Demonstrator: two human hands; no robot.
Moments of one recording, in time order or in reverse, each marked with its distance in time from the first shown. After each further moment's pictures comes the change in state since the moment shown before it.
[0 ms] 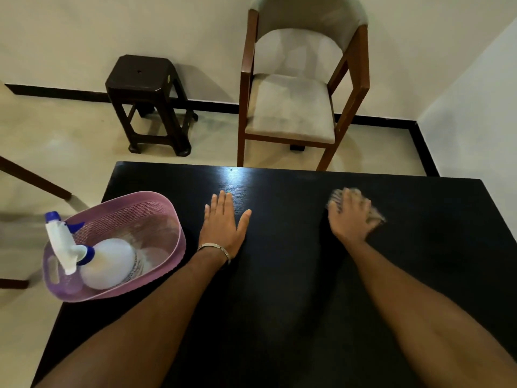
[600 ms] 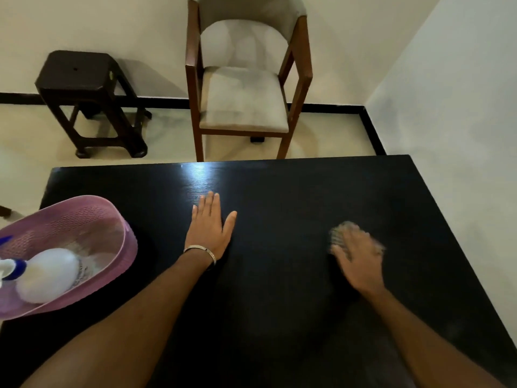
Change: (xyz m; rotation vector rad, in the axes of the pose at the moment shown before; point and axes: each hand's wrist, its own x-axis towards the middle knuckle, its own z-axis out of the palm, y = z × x) left_hand -0.019 0.062 0.035 -0.038 -0.032 0.148; right_hand -0.098 0.193 -0.021 -0.060 -0.030 -0.041
